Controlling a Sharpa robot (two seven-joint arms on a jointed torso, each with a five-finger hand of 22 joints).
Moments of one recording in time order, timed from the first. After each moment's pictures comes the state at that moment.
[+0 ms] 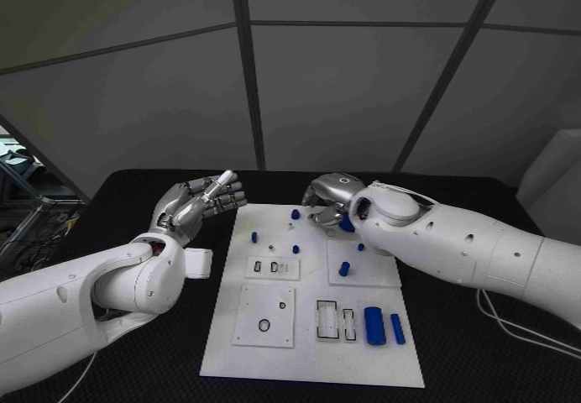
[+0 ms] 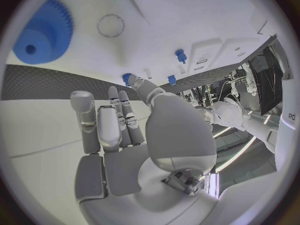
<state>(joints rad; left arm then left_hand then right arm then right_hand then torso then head) 1.14 -0.95 0.03 1.68 0.04 -0.47 0.55 1.28 0.02 0.02 0.12 0.12 0.79 0.20 0.08 0.06 0.86 0.22 0.09 0.06 0.89 0.18 0.11 0.07 0.19 0.70 0.29 0.28 0.10 1.25 -0.51 0.04 1.18 -1.72 -0.26 -0.10 1.26 -0.10 0.40 -0.10 0.21 0.96 0.18 0.07 0.07 1.05 0.12 0.13 0.07 1.47 0.04 1.33 1.08 0.12 1.14 0.14 1.23 0.91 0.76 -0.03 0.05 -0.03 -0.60</state>
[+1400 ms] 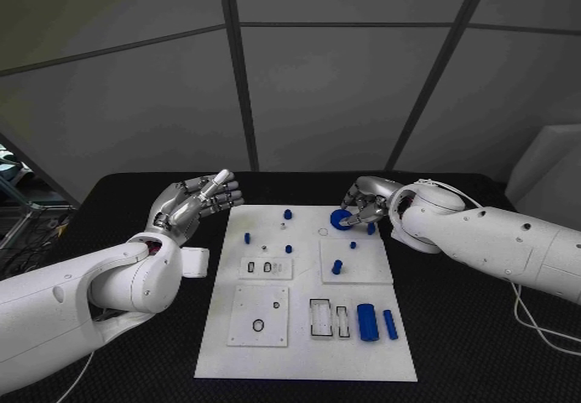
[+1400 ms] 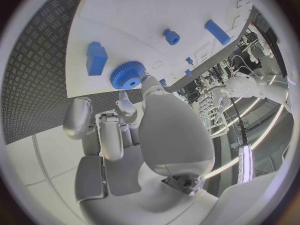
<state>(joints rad) 1.14 -0.95 0.03 1.66 0.04 -0.46 0.55 1.28 0.02 0.02 0.12 0.12 0.79 0.20 0.08 0.06 0.86 0.22 0.08 0.06 0.89 0.18 0.10 0.07 0.19 0.70 0.29 0.28 0.10 1.25 -0.70 0.04 1.24 -1.42 -0.17 -0.19 1.39 -0.12 -0.02 0.20 0.33 0.91 0.16 0.14 0.08 1.27 0.07 1.21 1.08 1.47 -0.01 1.51 1.31 0.09 1.30 0.11 1.35 1.14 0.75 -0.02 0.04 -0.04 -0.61</state>
